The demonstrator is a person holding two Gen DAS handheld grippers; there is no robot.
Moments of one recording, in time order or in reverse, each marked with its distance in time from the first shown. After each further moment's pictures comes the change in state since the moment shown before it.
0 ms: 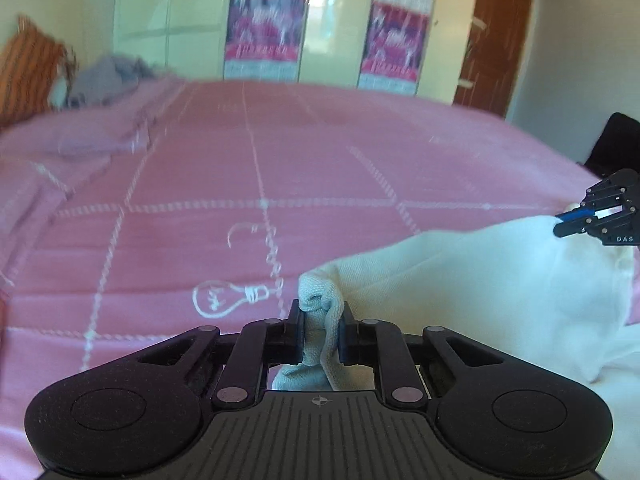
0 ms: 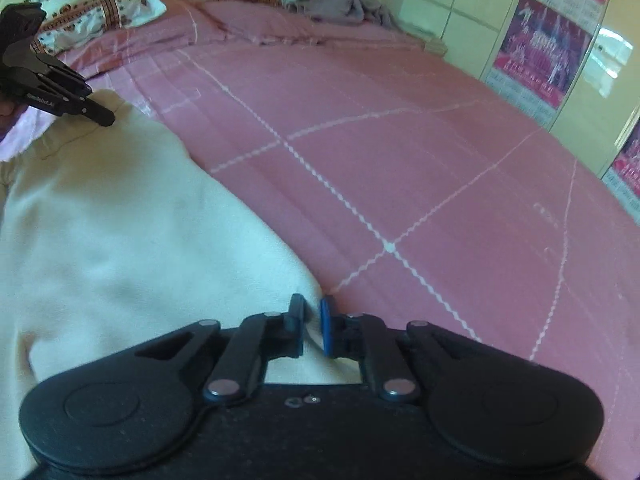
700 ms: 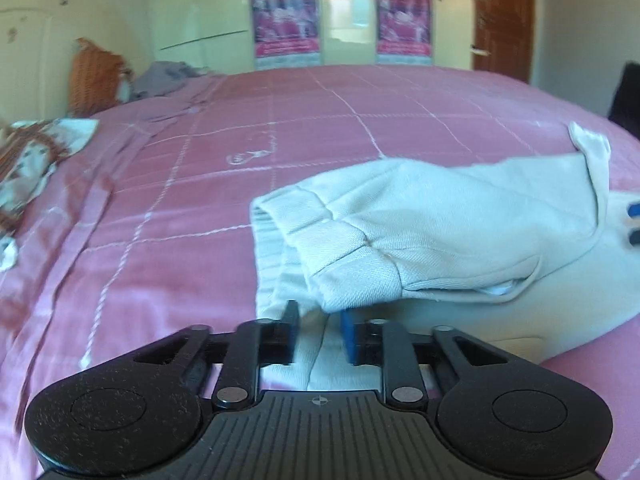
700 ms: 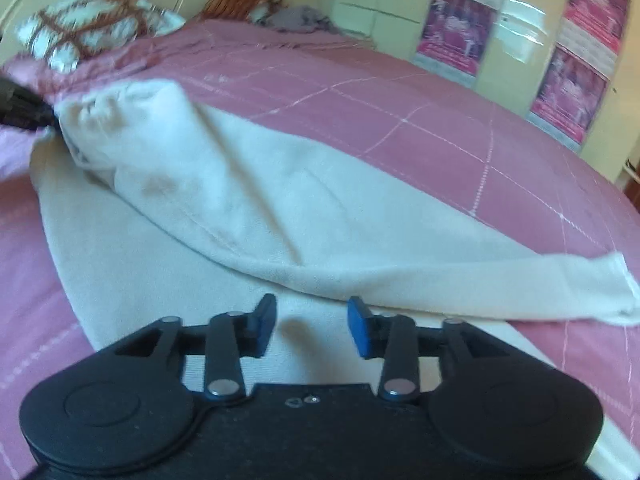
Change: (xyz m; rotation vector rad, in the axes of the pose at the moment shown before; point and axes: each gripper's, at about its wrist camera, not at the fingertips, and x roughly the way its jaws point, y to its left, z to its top) left arm -0.195 -0.102 -0.150 0.007 0.056 0.206; right arm -0.164 0.175 -0.161 0.256 -0.050 -0.152
